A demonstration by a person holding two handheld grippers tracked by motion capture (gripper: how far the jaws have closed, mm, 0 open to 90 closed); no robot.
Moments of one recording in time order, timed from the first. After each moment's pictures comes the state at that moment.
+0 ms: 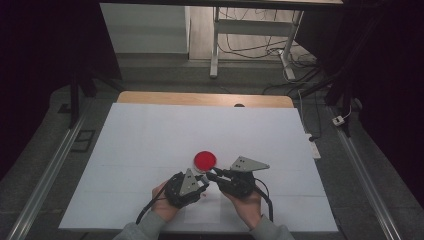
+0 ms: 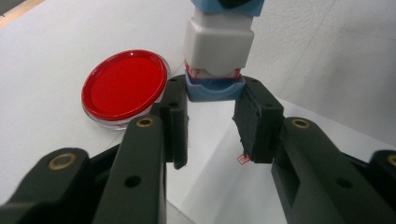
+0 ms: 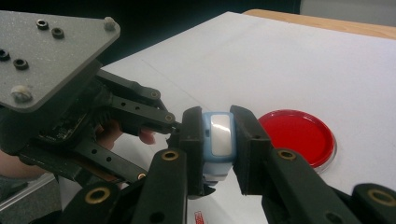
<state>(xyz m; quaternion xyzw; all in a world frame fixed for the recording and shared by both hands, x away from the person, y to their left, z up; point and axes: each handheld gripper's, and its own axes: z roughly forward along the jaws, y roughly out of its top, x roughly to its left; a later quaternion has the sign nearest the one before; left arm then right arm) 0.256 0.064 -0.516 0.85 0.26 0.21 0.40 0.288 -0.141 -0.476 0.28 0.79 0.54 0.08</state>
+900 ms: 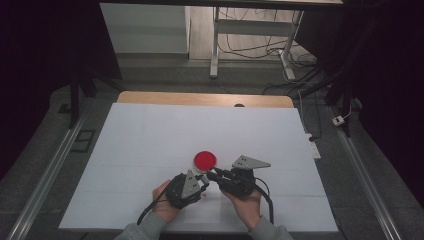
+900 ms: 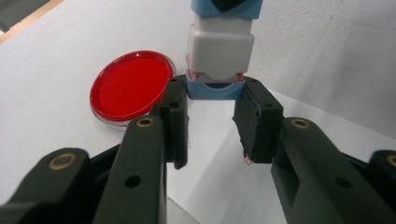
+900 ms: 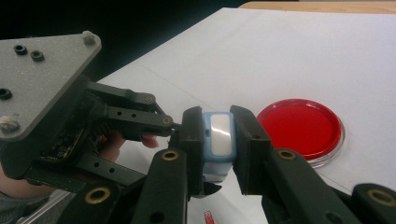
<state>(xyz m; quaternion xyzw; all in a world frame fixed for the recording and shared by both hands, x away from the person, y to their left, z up) 0.254 0.061 -0.518 0.85 0.25 0.24 0.39 0.292 -0.143 -0.481 0.32 0.77 0.54 0.05</state>
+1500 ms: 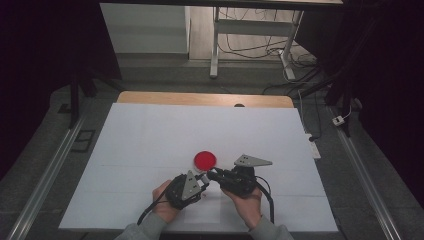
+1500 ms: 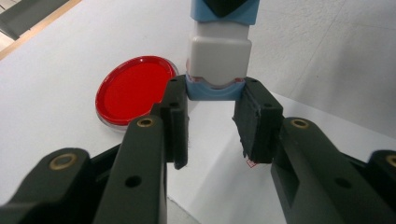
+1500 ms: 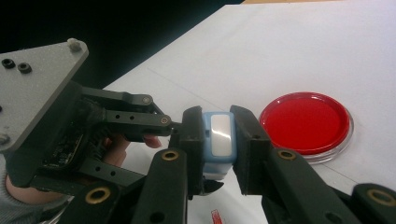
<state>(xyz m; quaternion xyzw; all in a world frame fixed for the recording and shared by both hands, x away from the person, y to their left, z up) 0.252 0.061 -0.518 0.85 0.25 0.25 0.39 0.297 -0.147 -0.483 0.34 0.76 0.55 0.02</state>
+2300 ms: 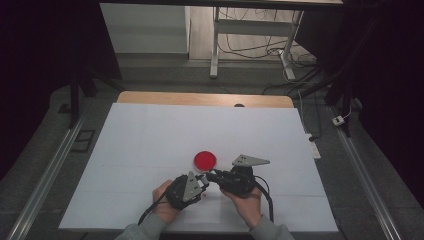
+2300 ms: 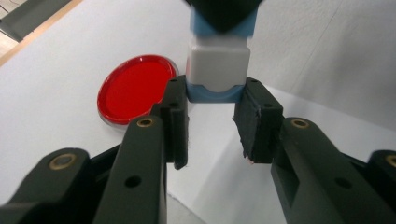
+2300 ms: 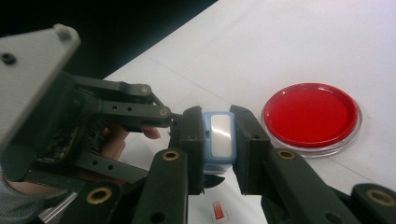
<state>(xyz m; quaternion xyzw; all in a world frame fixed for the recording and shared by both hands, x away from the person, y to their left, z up) 0.251 0.061 -0.519 0.85 0.24 0.25 0.38 0.298 -0.145 -0.485 0.33 0.78 0.54 0.01</state>
